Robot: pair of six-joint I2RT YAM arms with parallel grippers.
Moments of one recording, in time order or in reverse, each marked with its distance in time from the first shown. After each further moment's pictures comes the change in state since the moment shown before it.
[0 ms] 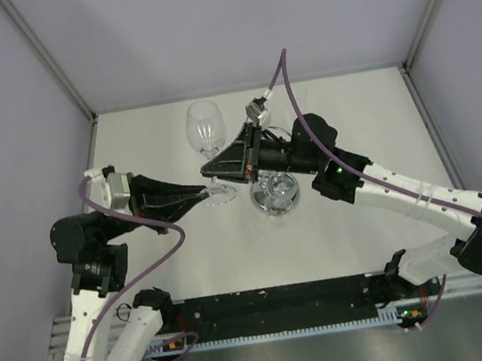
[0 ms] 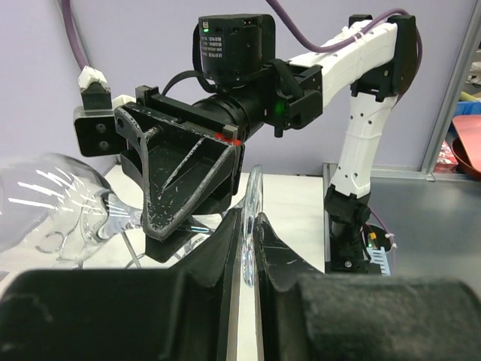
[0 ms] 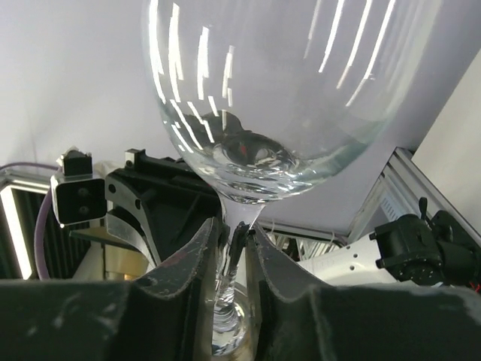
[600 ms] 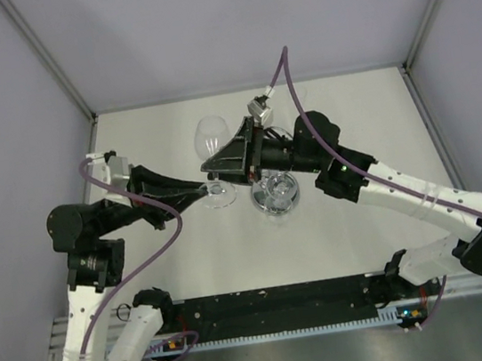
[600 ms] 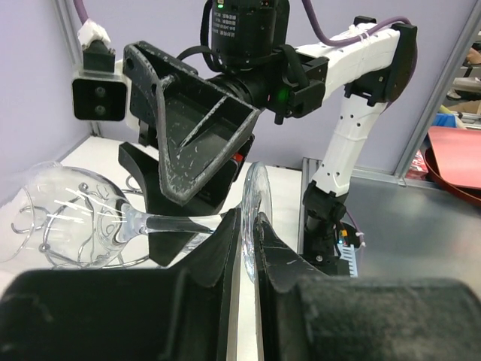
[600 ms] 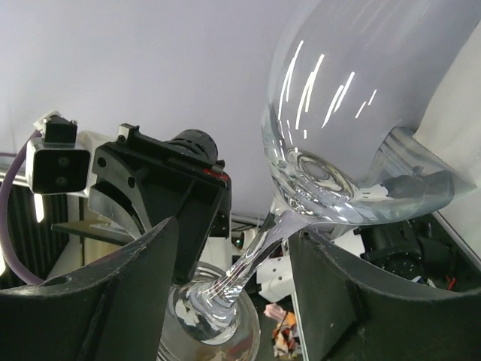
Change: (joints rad) left arm 0.031 0.045 0.063 -0.101 0.041 -0.066; right arm -0.012 -0.025 0.021 -0.068 -0.005 -0.068
